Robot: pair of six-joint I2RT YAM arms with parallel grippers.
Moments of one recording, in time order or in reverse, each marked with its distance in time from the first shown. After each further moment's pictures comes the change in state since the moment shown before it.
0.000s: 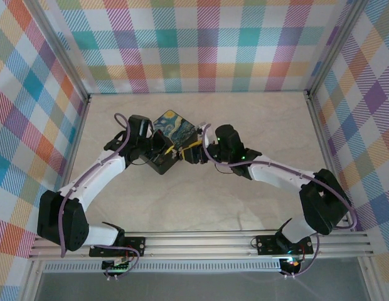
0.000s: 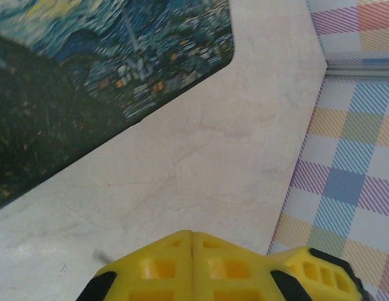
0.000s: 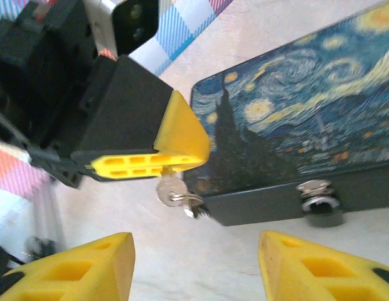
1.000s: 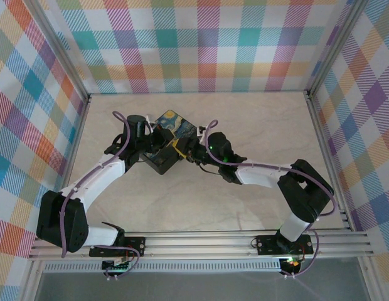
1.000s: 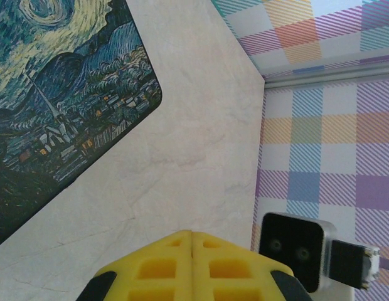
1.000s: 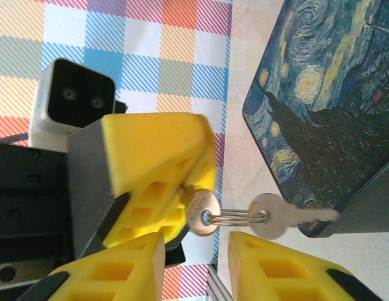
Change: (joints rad) left arm 0.018 -0.011 -0.089 0.288 0.027 0.020; right arm 0.071 0.158 -0.052 0.430 0.132 0.866
